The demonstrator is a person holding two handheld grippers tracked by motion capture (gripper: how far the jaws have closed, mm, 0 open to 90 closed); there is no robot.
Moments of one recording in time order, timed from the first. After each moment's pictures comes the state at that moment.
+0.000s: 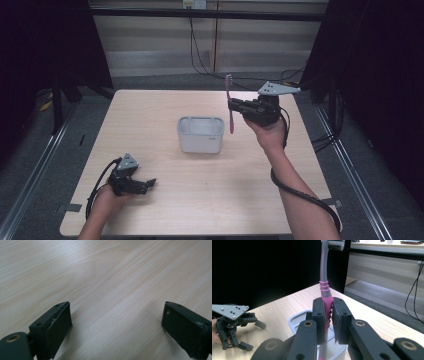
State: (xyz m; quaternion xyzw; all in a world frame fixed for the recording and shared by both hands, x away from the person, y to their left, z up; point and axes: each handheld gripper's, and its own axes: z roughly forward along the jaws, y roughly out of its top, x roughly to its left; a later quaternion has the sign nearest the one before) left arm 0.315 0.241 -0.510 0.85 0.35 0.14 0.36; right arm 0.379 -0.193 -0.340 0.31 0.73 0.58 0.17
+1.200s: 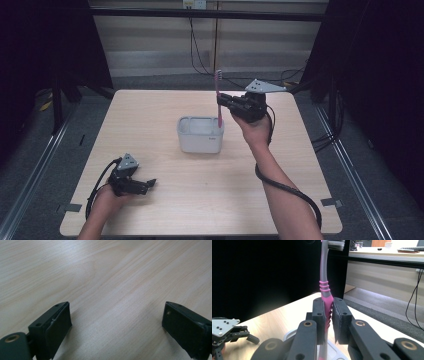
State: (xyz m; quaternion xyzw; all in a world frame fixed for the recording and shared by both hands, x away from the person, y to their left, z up) left arm 0.315 0.241 -0.510 0.85 0.35 0.14 0.36; right arm 0.398 -0.165 -0.349 0.31 0.71 0.60 0.19
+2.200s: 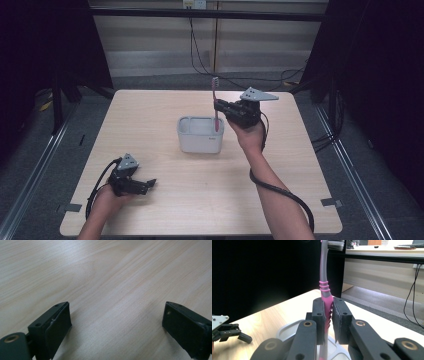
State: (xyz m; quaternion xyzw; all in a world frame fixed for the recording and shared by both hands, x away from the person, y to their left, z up) left arm 0.314 0.241 -0.510 0.85 0.35 0.14 0.36; right arm 0.402 -0.156 -0.380 0.32 0.71 0.60 0.19
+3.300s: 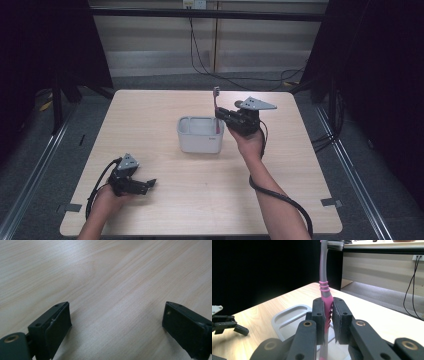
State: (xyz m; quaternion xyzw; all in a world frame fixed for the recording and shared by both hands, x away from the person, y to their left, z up) left arm 0.314 0.241 -0.510 0.85 0.35 0.14 0.36; right arm 0.398 -0.160 -0.409 0.34 0.71 0.60 0.19
